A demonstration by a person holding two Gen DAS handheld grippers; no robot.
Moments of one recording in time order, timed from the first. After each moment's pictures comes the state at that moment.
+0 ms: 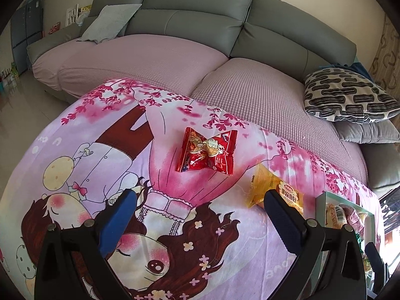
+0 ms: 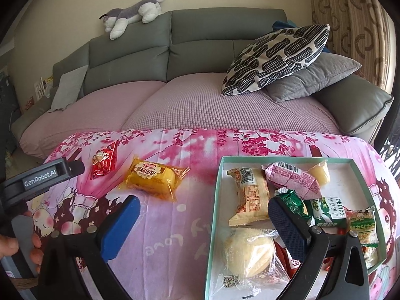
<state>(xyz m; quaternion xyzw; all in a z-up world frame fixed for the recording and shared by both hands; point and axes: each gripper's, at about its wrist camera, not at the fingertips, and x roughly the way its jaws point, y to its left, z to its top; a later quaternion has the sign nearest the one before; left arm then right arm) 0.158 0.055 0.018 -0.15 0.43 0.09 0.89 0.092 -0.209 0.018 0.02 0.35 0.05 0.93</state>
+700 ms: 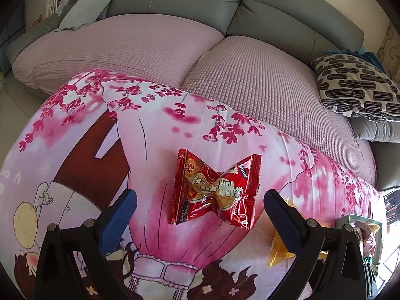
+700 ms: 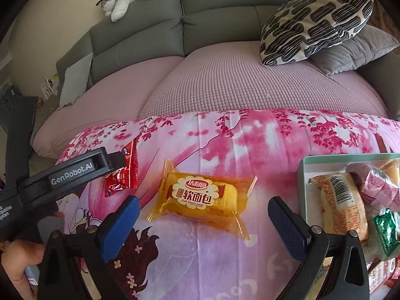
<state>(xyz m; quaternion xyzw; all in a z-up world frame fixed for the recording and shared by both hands) 0.253 0.082 -0.027 -0.14 0.49 0.06 0.86 0.181 -0.142 -0.022 0.07 0.43 0.10 0.89</state>
